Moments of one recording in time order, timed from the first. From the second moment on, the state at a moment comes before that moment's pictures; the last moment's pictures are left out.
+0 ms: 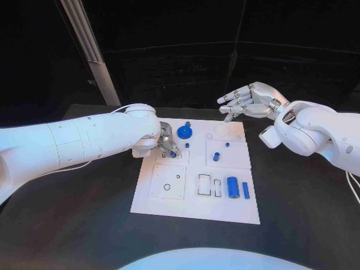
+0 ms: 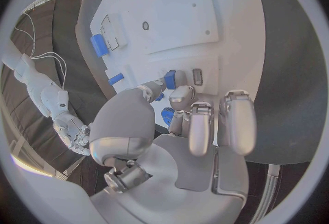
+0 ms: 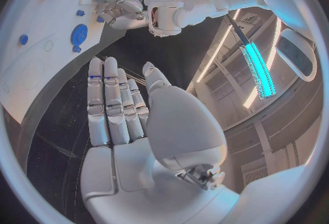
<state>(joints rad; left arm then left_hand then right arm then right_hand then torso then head) 1.34 -0.52 -0.21 1.23 -0.99 0.20 -0.60 0.98 -0.11 0.54 0.14 0.12 0.92 0.03 0.70 0.57 1.29 -0.04 1.17 1.02 1.47 -0.09 1.57 1.31 0.06 1.47 0.02 1.40 1.30 1.25 -0.82 0.00 1.43 -0.66 -0.15 0.26 1.42 0.04 -0.04 0.08 0.26 0.89 0.22 0.08 0.07 1.14 0.14 0.13 0.07 1.32 0.07 0.08 0.23 0.17 1.10 0.18 0.31 0.08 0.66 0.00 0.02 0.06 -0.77</state>
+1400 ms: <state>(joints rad) 1.38 -0.62 -0.10 1.27 -0.99 0.13 -0.53 1.10 -0.07 0.03 0.27 0.05 0.82 0.09 0.62 0.50 1.12 0.01 1.00 0.77 1.47 -0.06 1.57 1.31 0.06 1.43 0.04 1.31 1.19 1.25 -0.82 0.00 1.40 -0.66 -0.13 0.25 1.41 0.04 -0.04 0.08 0.26 0.89 0.22 0.08 0.07 1.13 0.14 0.13 0.07 1.31 0.07 0.07 0.23 0.17 1.10 0.18 0.31 0.08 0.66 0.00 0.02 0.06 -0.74</state>
